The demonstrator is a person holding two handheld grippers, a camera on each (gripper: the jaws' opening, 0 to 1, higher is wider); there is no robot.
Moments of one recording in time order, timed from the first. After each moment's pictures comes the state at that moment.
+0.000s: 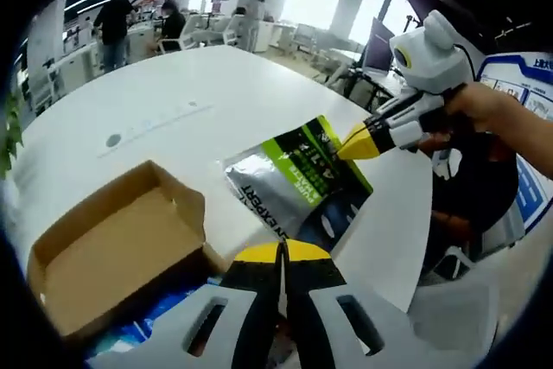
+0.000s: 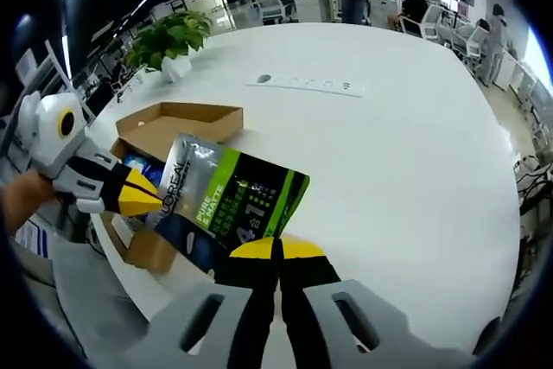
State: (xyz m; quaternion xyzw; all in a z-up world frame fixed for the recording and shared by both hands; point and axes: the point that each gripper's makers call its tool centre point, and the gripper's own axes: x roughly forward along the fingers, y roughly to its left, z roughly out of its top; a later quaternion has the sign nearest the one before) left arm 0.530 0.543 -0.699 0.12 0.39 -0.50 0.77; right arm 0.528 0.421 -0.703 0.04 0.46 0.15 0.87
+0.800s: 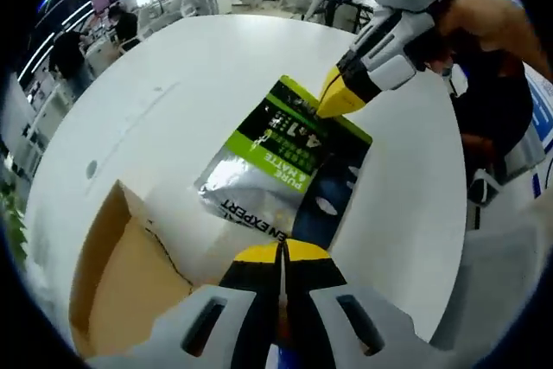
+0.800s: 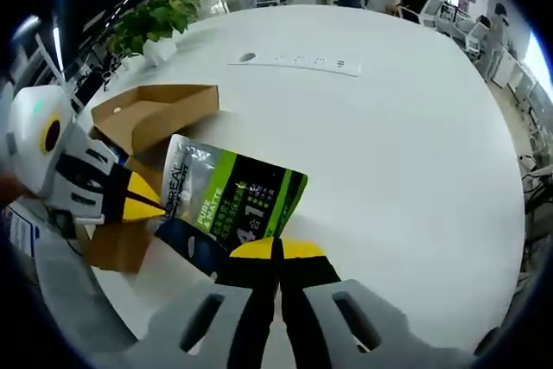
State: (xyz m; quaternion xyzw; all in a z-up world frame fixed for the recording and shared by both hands) left arm 0.539 0.528 -0.759 0.28 0.41 -0.51 0.70; right arm 0.548 0.412 -0.754 0.03 0.49 0.14 0.86
